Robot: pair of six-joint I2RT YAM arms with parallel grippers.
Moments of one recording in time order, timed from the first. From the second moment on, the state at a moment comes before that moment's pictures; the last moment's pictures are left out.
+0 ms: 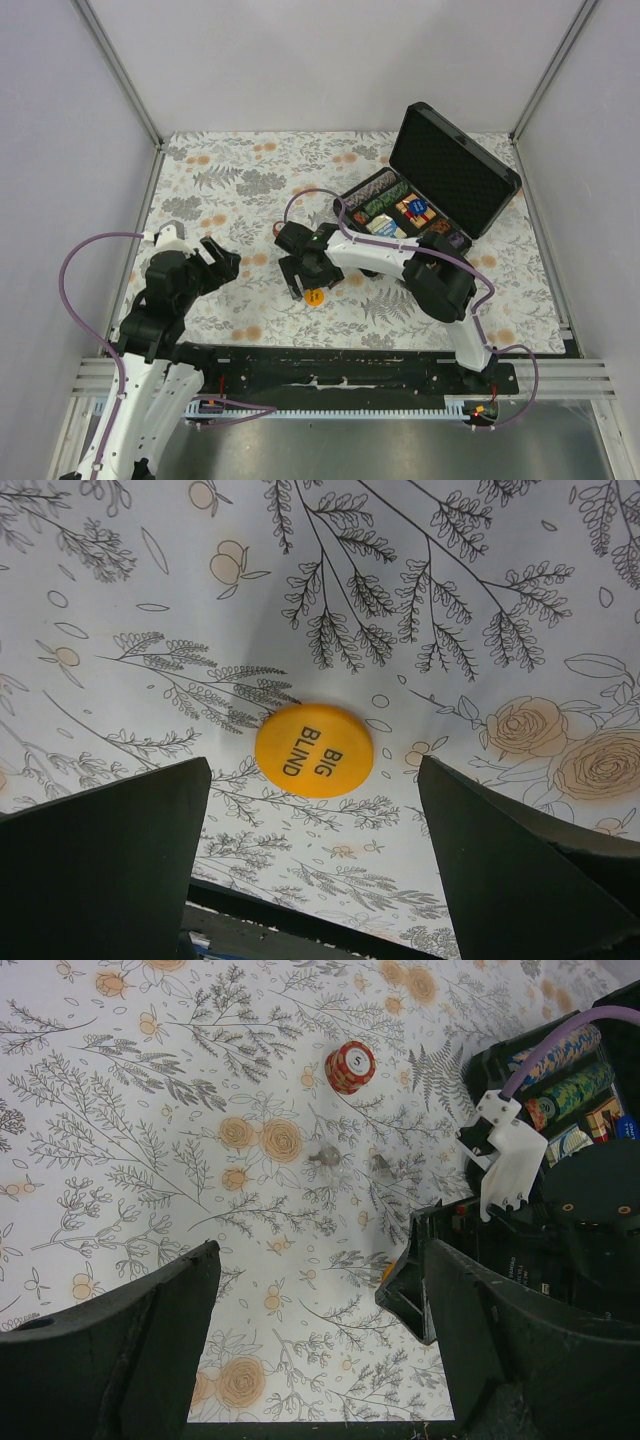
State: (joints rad) left arm -0.22 0.47 0.68 -0.71 -0.08 -0.60; right arm 1.00 2.07 1.58 -0.79 0.07 0.57
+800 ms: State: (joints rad) left arm -0.22 0.47 0.68 -0.71 -0.08 -0.60; right arm 1.03 2.14 1.63 -0.86 0.11 0.57
